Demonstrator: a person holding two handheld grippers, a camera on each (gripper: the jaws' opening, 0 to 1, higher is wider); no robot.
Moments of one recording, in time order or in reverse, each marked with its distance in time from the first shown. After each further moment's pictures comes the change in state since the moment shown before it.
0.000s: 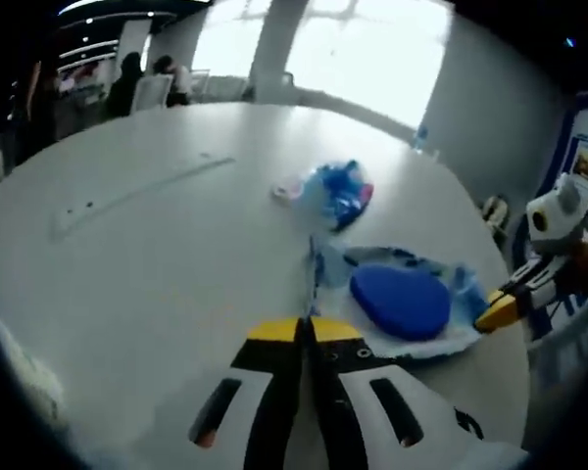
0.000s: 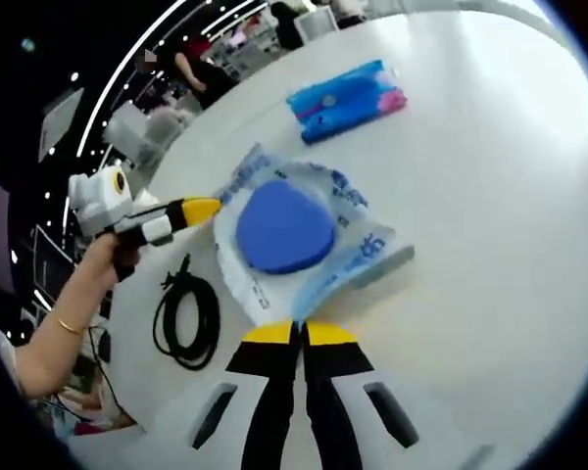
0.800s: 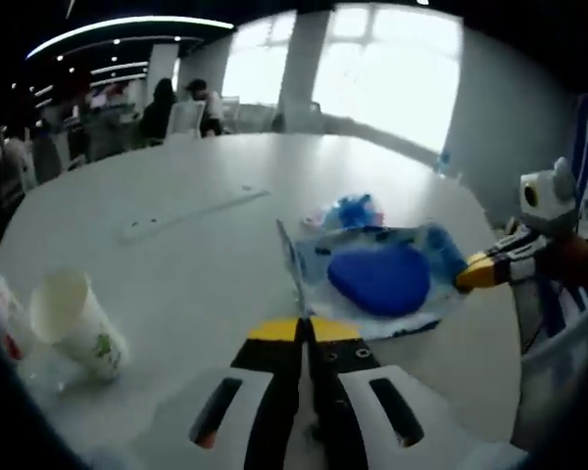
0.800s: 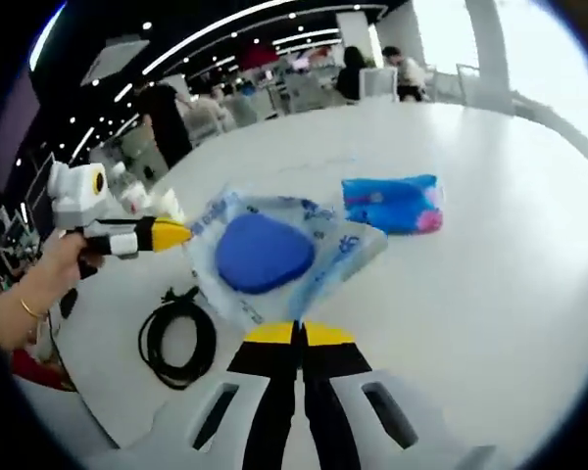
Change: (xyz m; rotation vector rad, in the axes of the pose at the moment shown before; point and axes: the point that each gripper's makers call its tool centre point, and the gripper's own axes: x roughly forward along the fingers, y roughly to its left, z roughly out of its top) left arm -0.078 0.015 0.006 -0.086 -0.125 0.152; right arm -0.005 0.032 0.071 -0.398 -0.159 -0.043
